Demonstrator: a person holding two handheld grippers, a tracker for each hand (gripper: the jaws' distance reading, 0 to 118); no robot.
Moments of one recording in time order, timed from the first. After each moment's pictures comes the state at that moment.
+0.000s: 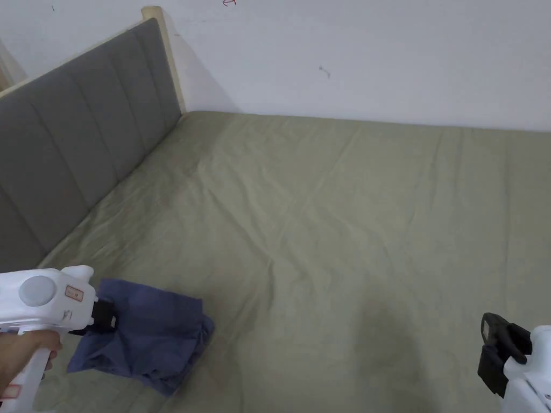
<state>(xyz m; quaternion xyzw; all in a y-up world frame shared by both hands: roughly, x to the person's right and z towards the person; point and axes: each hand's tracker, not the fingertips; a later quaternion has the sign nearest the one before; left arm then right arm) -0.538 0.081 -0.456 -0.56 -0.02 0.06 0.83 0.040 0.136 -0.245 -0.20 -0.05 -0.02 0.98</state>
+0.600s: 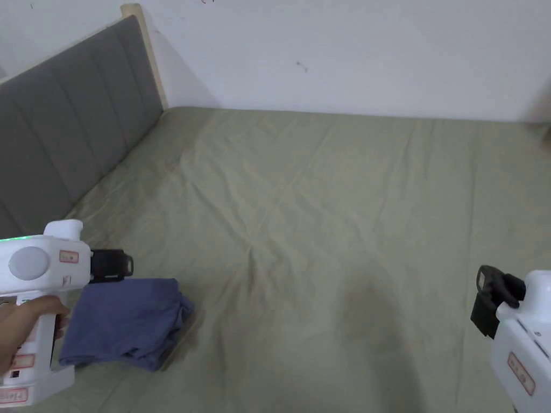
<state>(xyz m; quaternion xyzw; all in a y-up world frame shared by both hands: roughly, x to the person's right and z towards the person) -0.469 0.175 -0.412 -0.41 -0.02 0.06 0.91 0.075 0.182 -0.220 -0.15 -0.08 -0.03 0.98</state>
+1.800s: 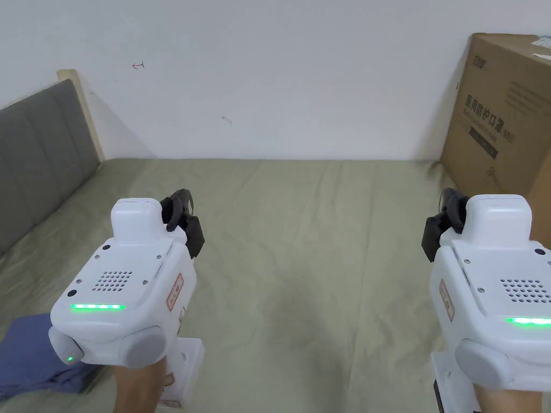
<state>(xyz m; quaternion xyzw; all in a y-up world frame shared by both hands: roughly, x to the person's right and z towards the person) -0.199 0.262 -0.233 0.02 -0.14 0.06 0.99 0.123 0.289 -0.126 0.02 -0.16 0.03 0.99</state>
